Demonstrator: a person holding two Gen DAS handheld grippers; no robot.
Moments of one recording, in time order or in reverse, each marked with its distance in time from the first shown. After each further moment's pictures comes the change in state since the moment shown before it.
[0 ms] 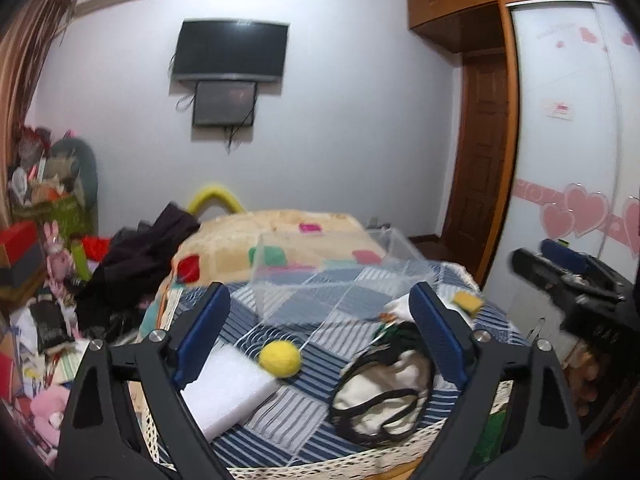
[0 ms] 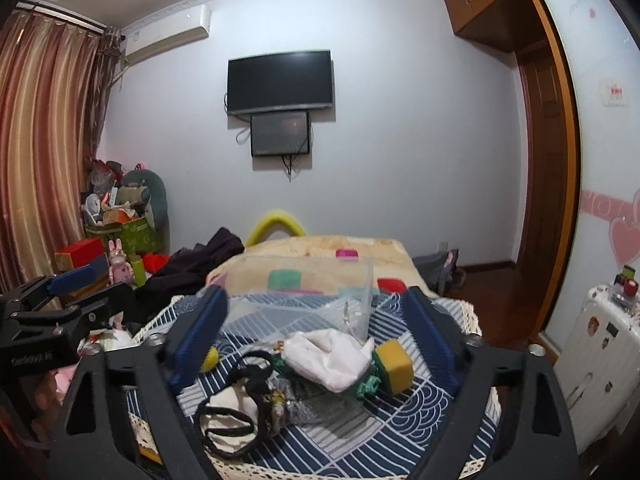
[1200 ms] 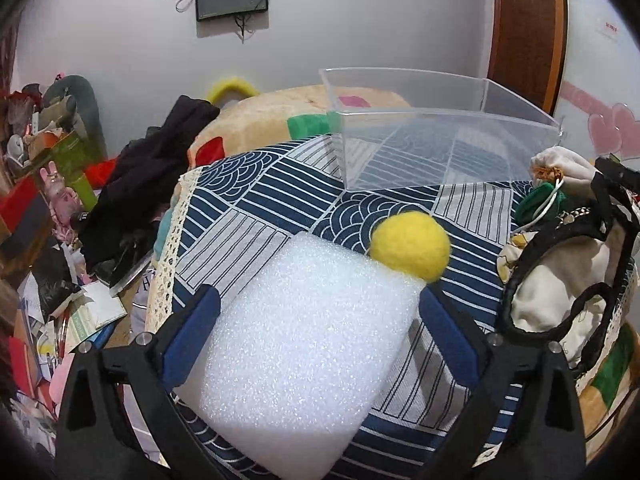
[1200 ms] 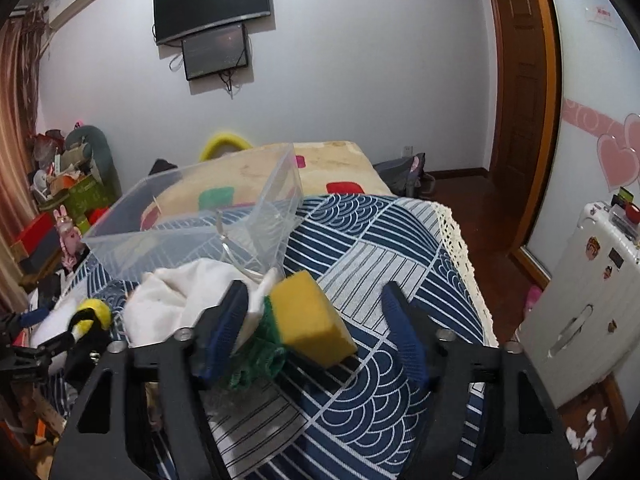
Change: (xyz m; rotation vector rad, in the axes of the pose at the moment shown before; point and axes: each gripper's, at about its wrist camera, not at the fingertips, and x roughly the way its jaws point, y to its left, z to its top) left arm 0.125 0.078 -0.082 0.066 0.391 0.087; right arm 0.080 -0.074 -0.038 0.132 0.326 -0.115
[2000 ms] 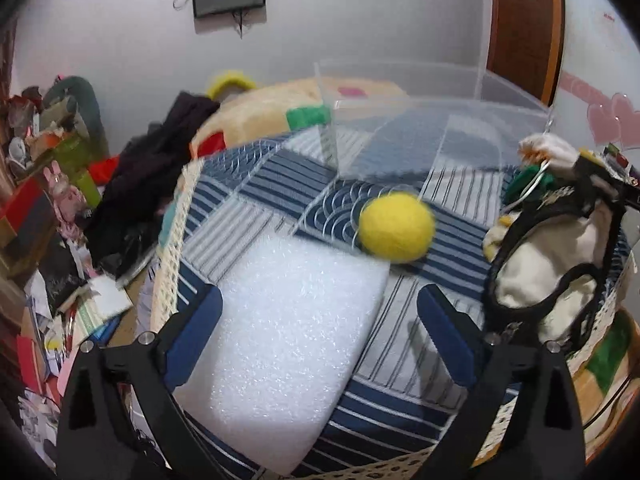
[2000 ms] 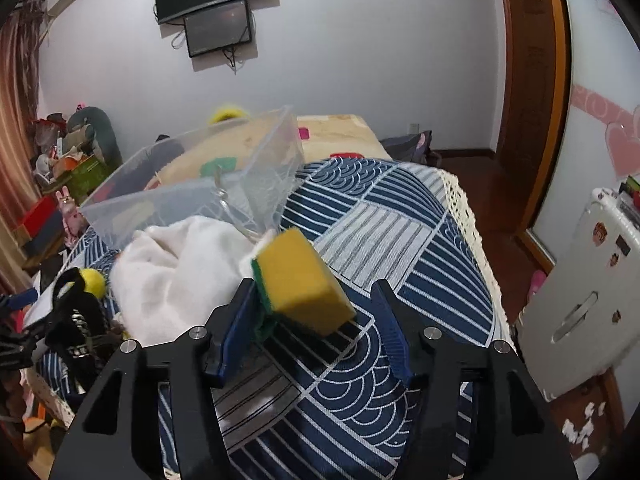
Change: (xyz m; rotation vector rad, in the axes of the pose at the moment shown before) left arm -0.006 -0.004 -0.007 0.019 0.048 0.013; right arm 0.013 -0.007 -0.013 -0.003 0.092 0.027
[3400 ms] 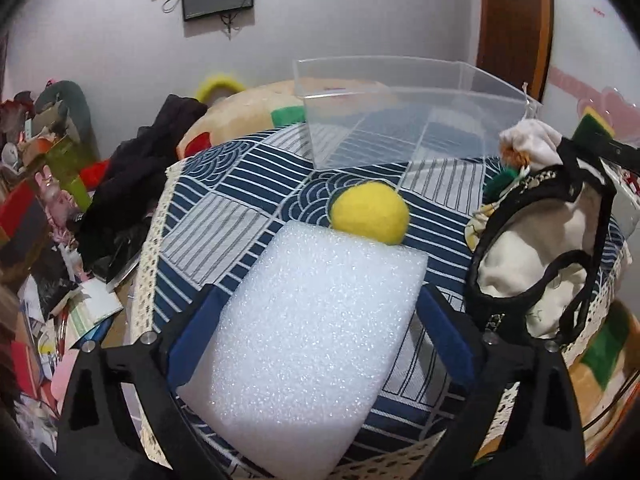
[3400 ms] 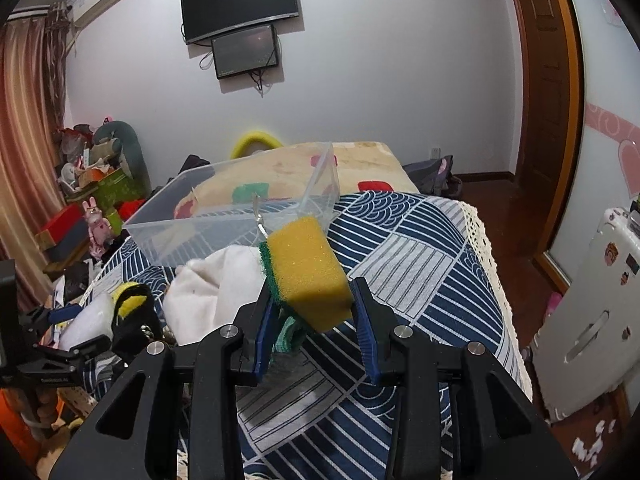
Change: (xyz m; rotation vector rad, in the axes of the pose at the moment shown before) left arm -0.006 -0.014 -0.007 0.013 -0.026 -0.029; right arm -0.028 0.018 0.002 -0.027 -0.093 0.081
